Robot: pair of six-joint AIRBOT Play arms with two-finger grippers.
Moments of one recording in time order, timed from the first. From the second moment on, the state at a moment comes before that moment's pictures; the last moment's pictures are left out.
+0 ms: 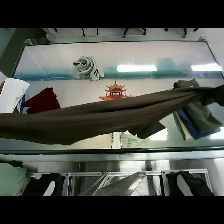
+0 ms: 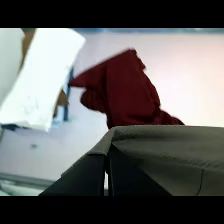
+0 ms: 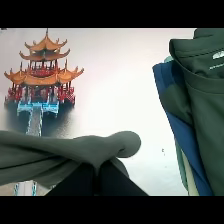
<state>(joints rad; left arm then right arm) -0.08 -0.55 1.56 1.83 -1.69 -1.52 -0.26 -0.80 1.48 -1.16 1.52 1.44</state>
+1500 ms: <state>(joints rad) -0.27 -1.19 1.94 1.97 -1.47 -1.42 -0.13 -0.91 1.49 -1.25 1.71 1.49</state>
